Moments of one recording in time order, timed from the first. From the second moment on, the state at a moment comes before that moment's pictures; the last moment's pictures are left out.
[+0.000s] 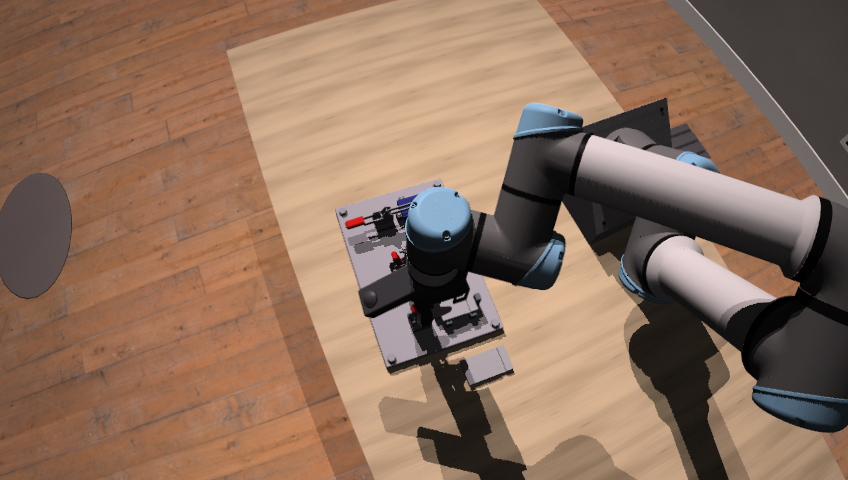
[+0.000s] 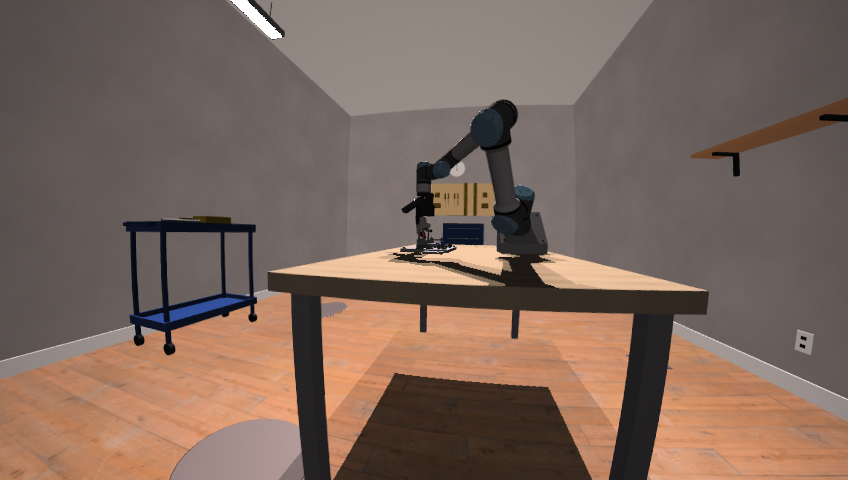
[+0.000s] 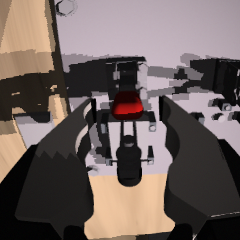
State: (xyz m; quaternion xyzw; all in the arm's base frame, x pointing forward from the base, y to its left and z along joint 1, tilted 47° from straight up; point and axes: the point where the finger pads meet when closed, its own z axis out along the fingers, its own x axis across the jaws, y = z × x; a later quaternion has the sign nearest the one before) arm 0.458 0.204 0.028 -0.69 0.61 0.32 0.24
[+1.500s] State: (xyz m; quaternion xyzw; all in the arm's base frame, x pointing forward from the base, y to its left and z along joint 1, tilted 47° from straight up) arm 0.466 0.168 0.061 -0.69 0.61 0.32 0.24
